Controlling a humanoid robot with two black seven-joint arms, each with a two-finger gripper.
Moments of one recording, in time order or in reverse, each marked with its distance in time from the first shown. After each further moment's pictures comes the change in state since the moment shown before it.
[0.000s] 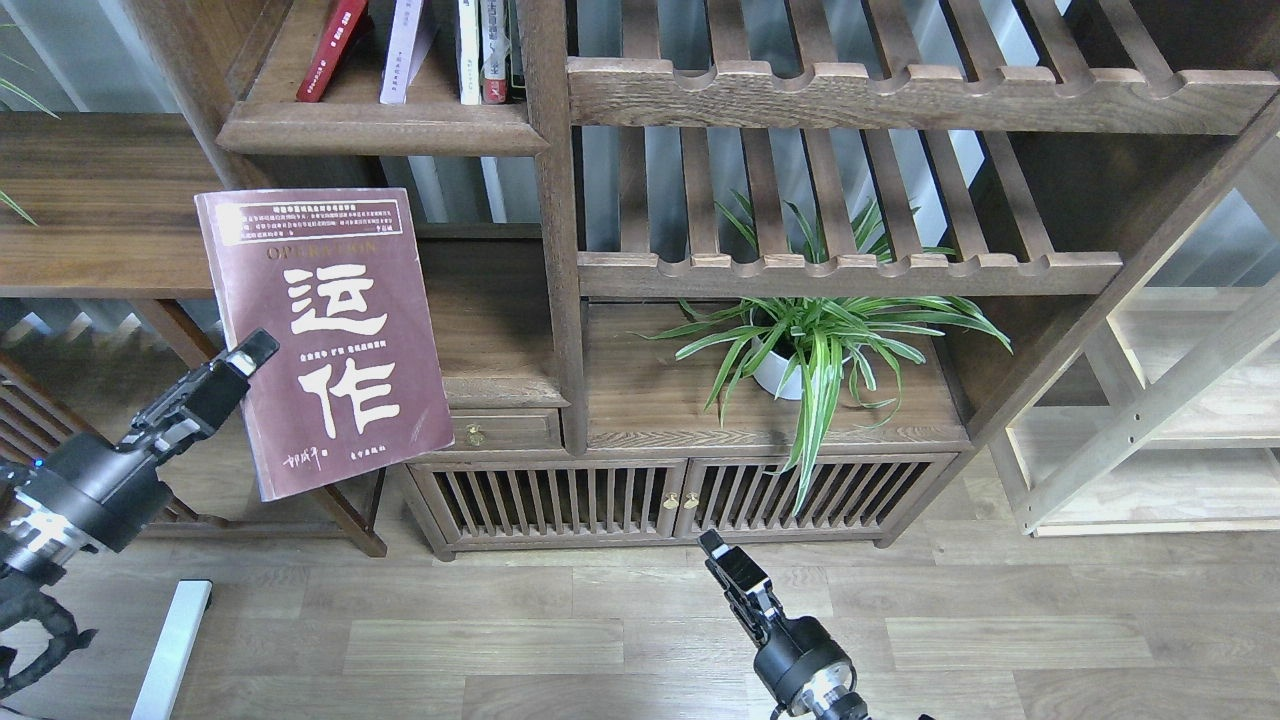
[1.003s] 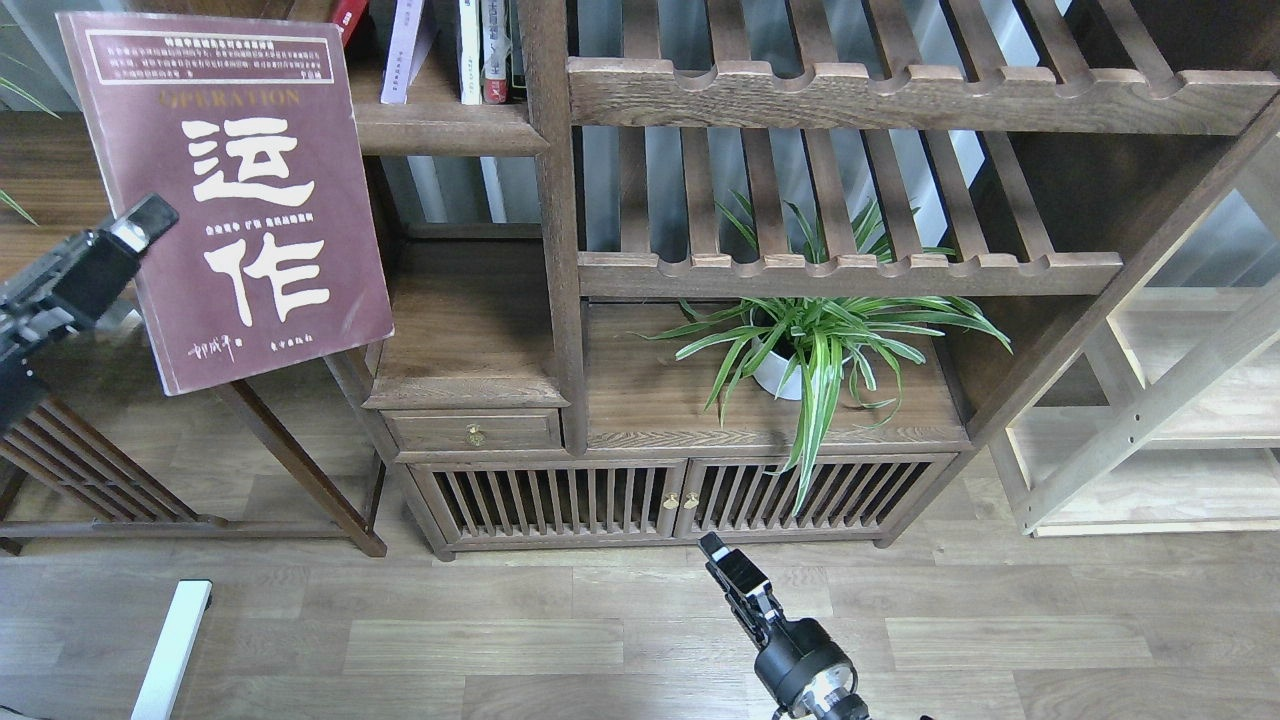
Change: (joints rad) left arm -0.086 0.143 -0.147 -0.070 -0.091 0.000 0.044; right arm 0.000 0.000 -0.001 -0.008 -0.008 0.000 -0.002
